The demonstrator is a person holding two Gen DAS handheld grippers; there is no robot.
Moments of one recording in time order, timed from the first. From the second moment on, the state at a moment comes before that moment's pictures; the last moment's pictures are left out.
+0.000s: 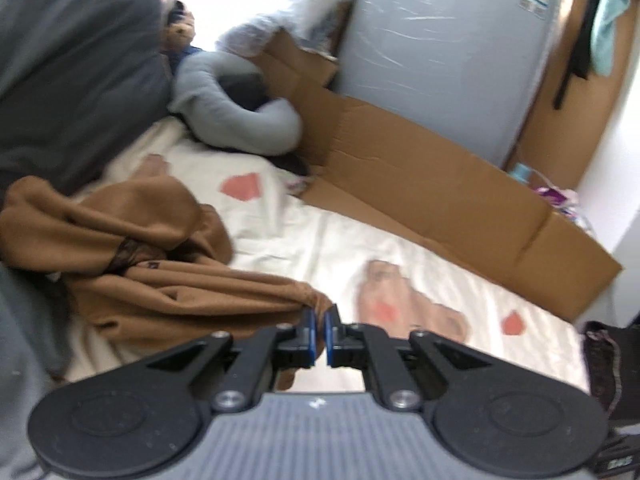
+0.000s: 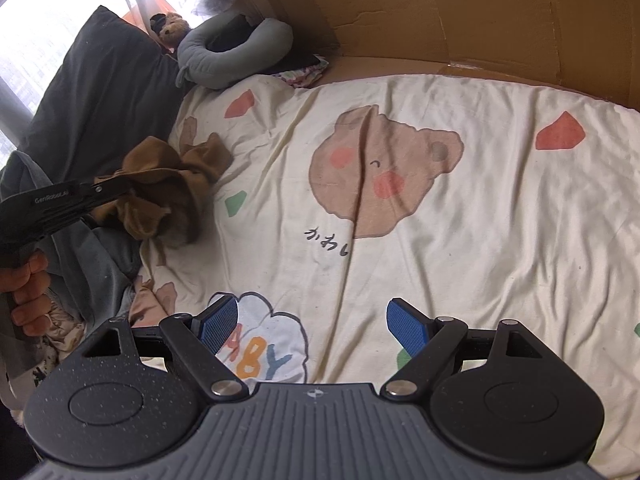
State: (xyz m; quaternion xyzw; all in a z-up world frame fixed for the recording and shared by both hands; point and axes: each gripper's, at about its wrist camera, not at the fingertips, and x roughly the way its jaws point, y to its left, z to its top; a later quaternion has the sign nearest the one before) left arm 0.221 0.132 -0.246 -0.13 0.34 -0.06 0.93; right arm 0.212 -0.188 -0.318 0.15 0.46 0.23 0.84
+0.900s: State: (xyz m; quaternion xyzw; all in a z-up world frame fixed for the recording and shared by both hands) left arm 0.225 0.012 -0.269 -0.13 0.42 -0.21 0.87; right arm 0.206 -0.205 -0.329 0.19 0.45 0.22 0.84
